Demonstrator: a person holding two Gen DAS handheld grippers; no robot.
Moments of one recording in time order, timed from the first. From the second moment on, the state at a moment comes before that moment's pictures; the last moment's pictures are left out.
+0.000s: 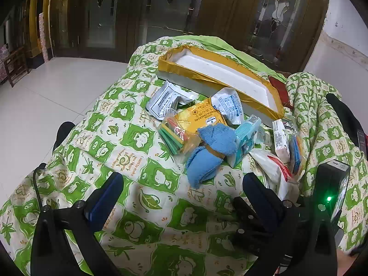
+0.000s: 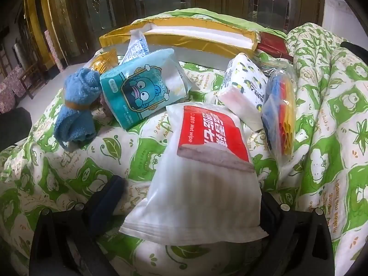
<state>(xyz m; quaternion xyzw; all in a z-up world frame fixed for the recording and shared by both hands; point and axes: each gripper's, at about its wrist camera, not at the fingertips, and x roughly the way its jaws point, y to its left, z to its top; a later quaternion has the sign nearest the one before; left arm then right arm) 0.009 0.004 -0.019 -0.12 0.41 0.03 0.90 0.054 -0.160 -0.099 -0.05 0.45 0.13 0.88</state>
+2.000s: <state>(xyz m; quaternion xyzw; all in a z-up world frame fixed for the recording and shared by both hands) 0.006 0.014 -0.016 -0.13 0.40 0.06 0.91 0.038 -0.223 0.001 0.02 0.37 0.15 0.92</state>
